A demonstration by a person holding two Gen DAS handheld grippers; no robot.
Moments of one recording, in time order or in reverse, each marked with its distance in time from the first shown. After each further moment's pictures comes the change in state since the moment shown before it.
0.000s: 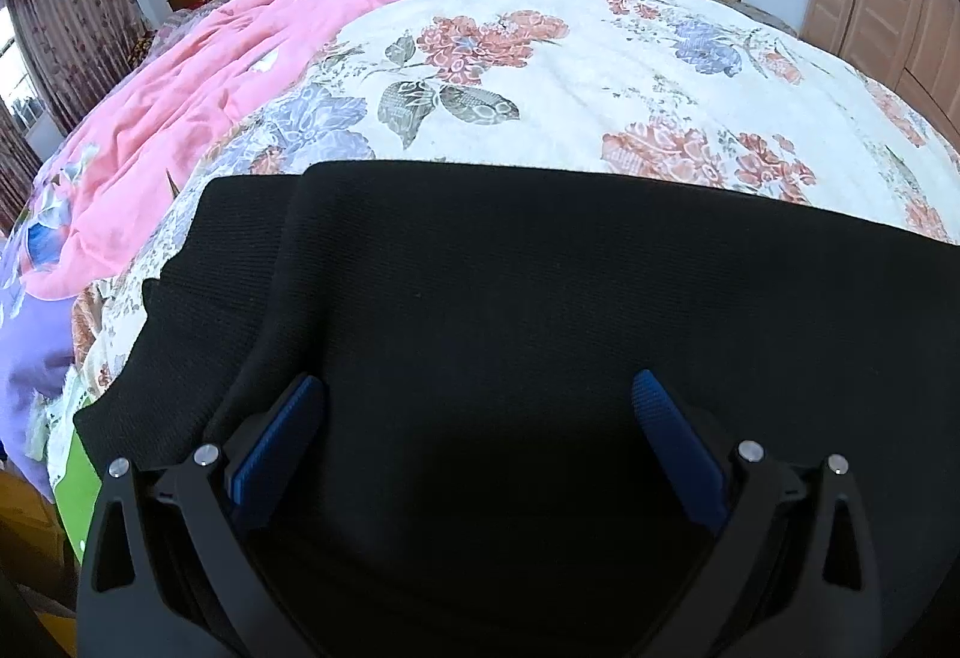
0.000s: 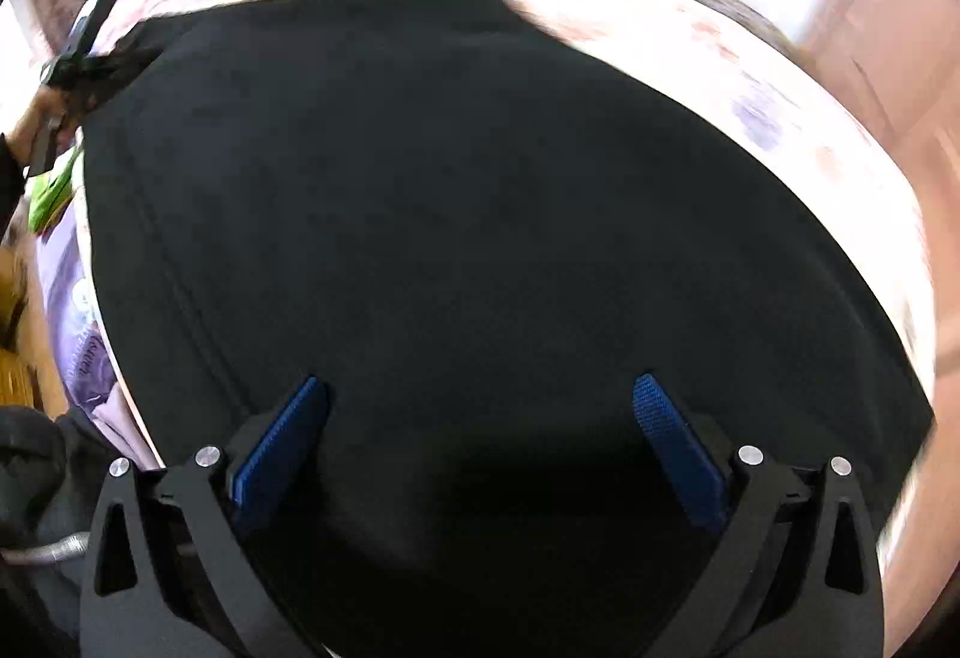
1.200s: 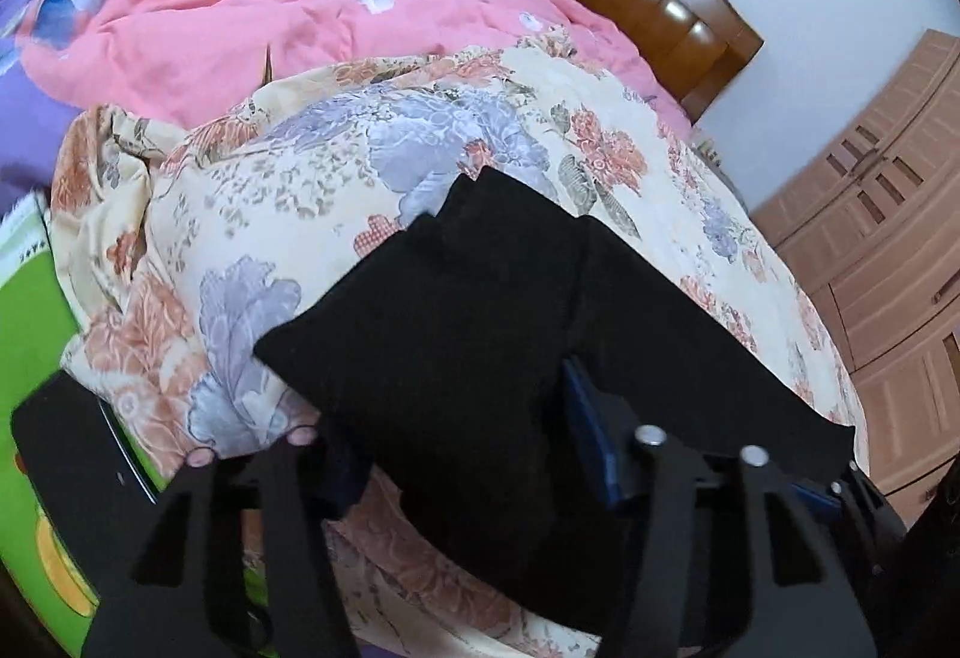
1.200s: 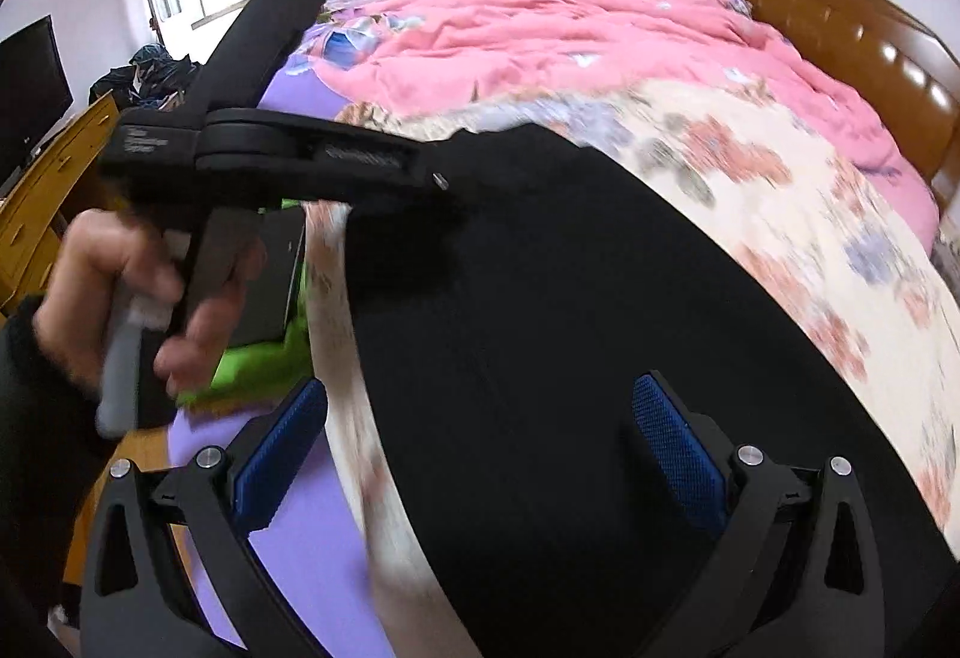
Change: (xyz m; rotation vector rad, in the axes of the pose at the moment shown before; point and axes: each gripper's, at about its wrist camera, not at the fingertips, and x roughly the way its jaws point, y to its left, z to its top) left arm -0.023 0.156 -0.034 -0.440 -0.067 -0.375; right arm 0.096 0.495 0.240 -0.527 -0.236 0.364
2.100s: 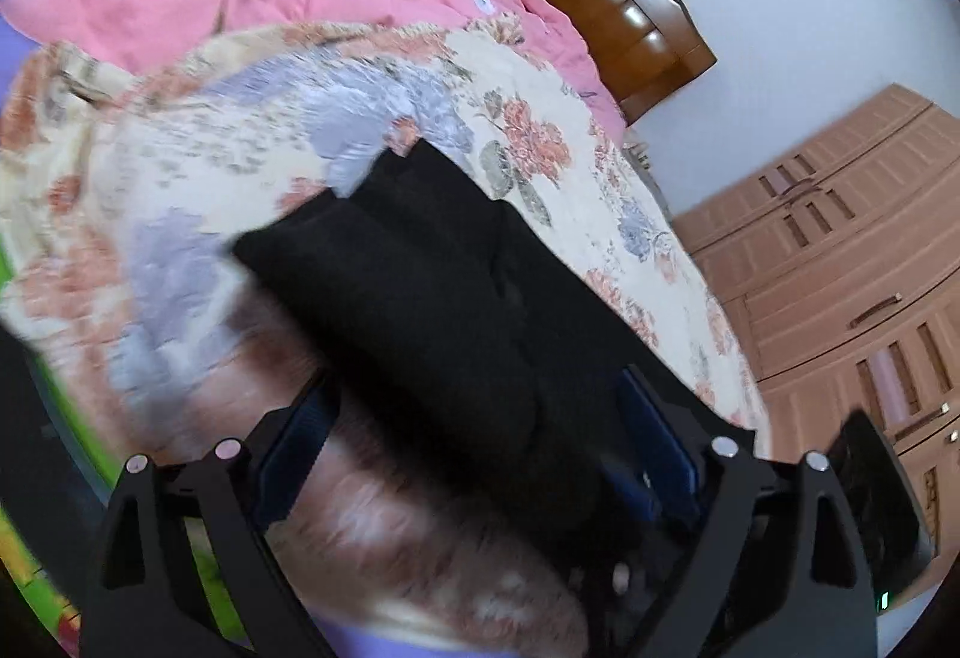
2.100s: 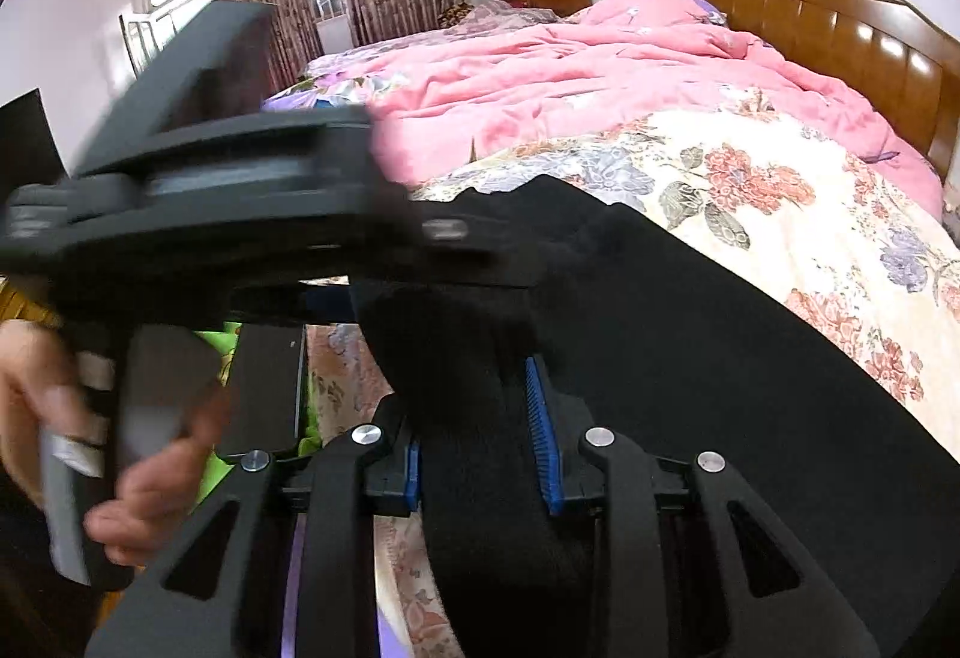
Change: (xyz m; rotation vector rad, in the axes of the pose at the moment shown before) left arm -0.002 -0.002 0.000 -0.112 0.063 -0.246; right arm 0.013 -0.009 0.001 0.140 -0.124 0.062
